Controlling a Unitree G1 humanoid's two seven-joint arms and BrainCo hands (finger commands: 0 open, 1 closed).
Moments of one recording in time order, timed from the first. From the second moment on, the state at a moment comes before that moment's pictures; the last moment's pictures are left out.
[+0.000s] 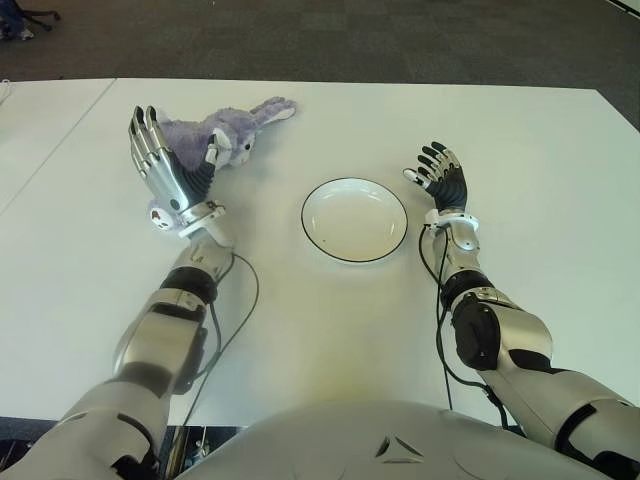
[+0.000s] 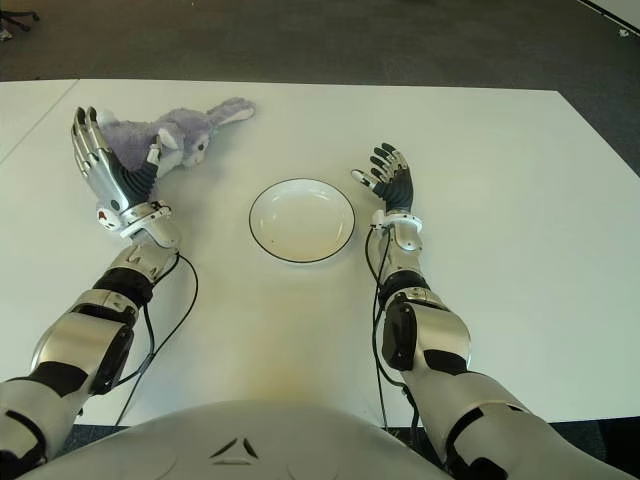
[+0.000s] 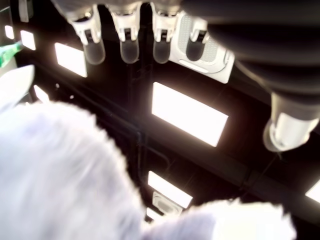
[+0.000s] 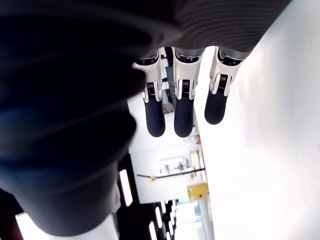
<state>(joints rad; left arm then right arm) -0.53 0.40 -0.16 0.78 0.53 -0.19 1.17 -0.64 -0.08 -0.39 1.22 0.08 -0.58 0.10</state>
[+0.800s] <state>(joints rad) -0.52 0.51 -0.17 0.55 0.65 -0.09 1.01 -0.64 -0.08 -0.39 1.22 0.08 -0.58 0.08</state>
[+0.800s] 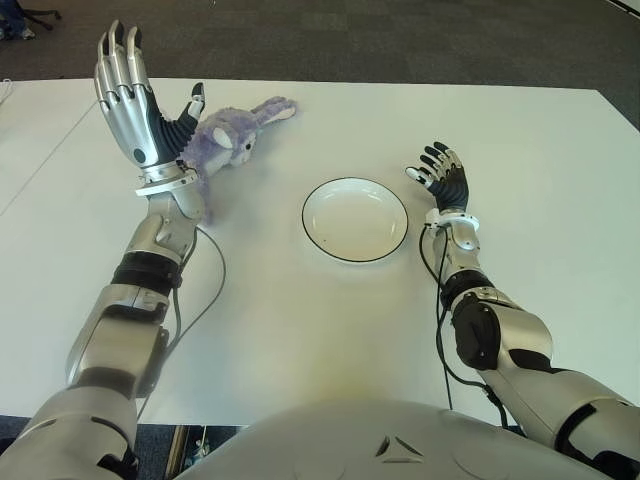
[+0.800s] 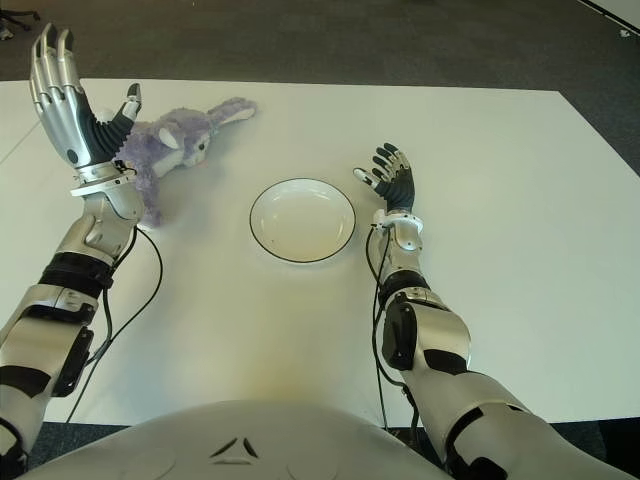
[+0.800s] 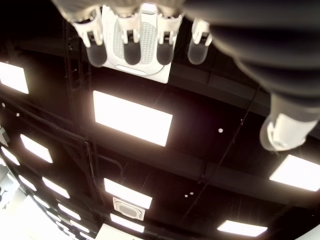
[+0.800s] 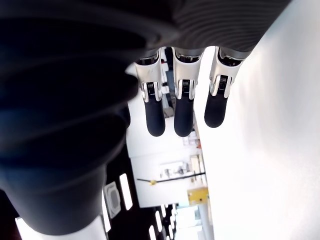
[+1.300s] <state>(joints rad) -0.53 0.52 -0.17 0.51 0.65 -0.06 0.86 -0.64 -0.08 -0.37 1.22 0.08 -0.58 0.07</state>
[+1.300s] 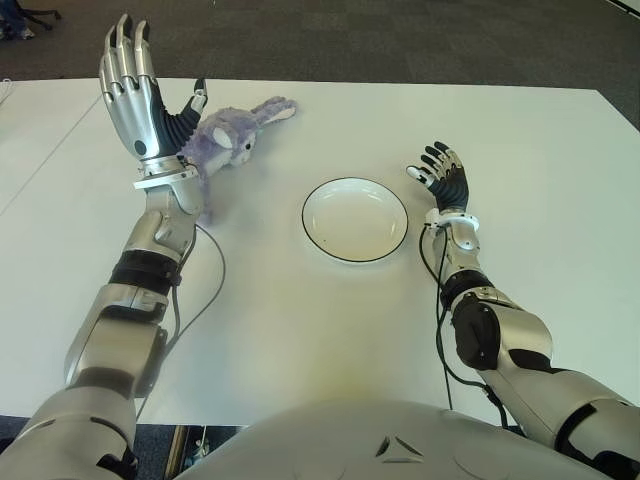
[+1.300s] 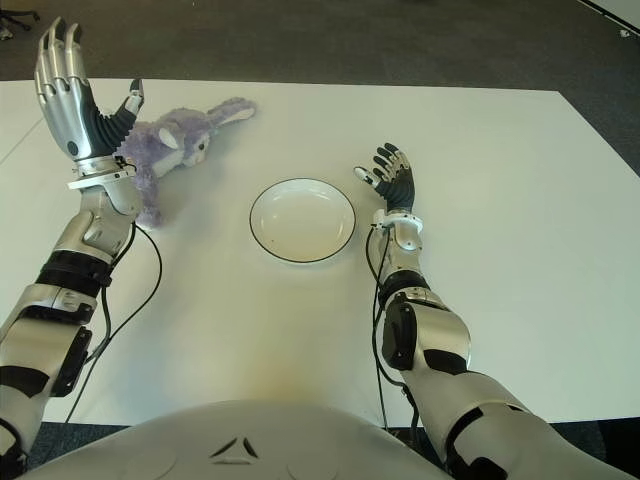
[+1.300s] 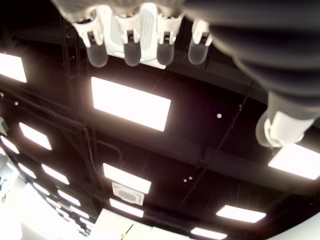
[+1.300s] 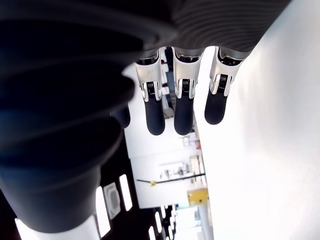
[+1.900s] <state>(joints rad) -0.63 0.69 -0.19 0.67 0.65 -0.13 0.56 -0.64 -0.08 -0.36 1.22 0.06 -0.58 0.04</state>
